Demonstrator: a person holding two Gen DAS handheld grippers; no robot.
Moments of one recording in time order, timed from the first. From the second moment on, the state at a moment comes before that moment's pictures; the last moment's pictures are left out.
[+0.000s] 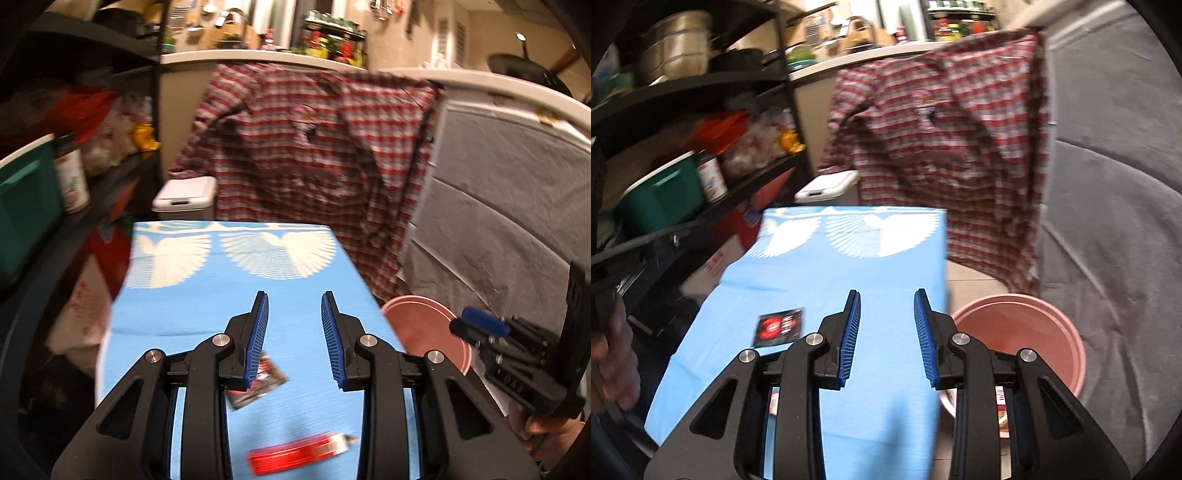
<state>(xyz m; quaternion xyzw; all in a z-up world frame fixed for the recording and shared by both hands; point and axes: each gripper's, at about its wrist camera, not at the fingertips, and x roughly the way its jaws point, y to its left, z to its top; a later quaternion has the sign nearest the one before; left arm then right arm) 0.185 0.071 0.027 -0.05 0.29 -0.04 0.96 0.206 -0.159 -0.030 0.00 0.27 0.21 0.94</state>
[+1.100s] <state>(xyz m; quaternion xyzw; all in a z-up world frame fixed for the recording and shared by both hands) 0.178 0.169 0.007 -0.08 0.31 -0.02 0.95 0.186 -0.024 -0.144 -0.23 0.39 0.40 0.80</state>
